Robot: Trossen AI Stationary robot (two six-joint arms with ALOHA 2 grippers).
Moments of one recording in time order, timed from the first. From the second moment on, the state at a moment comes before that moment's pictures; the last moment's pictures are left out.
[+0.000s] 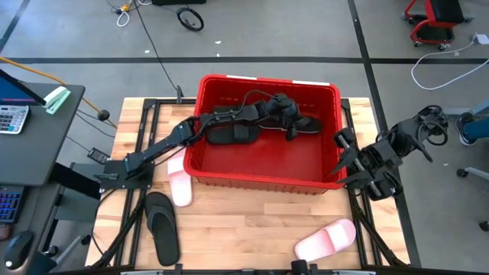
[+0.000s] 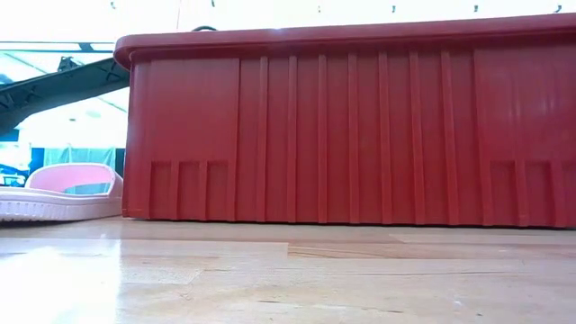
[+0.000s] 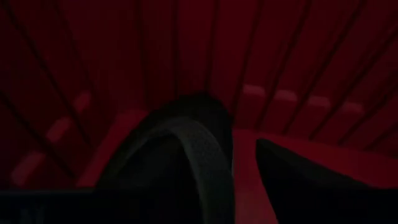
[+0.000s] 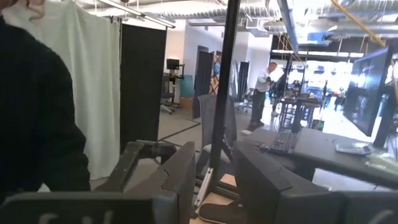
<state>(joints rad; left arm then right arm) 0.34 2.67 2.36 -0.10 0.24 0.04 0.53 0.75 1.04 -0.13 0.03 -0.07</state>
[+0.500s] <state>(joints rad) 0.34 2.65 2.36 -0.06 0.10 0.01 0.53 0.76 1.04 -0.13 -0.01 0.04</state>
